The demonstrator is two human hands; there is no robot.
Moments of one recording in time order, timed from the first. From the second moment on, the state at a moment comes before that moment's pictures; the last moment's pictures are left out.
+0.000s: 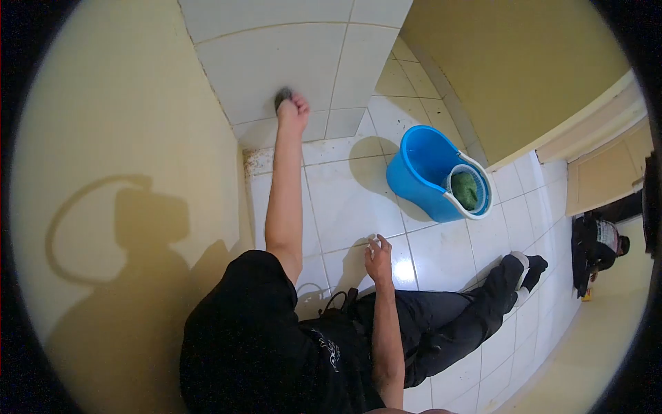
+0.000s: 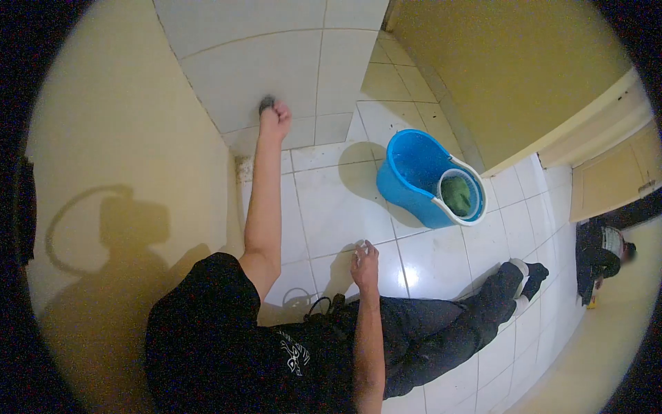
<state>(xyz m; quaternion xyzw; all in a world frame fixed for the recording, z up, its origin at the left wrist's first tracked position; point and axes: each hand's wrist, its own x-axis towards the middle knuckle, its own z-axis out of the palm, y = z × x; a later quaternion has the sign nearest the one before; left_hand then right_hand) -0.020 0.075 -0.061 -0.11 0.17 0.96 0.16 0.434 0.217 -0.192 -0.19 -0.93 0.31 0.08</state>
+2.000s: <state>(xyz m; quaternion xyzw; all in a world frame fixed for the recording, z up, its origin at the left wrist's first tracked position) -0.015 0.093 -0.034 -0.14 0.11 0.97 0.15 0.444 0.208 -0.190 -0.18 -0.93 0.32 0.05</state>
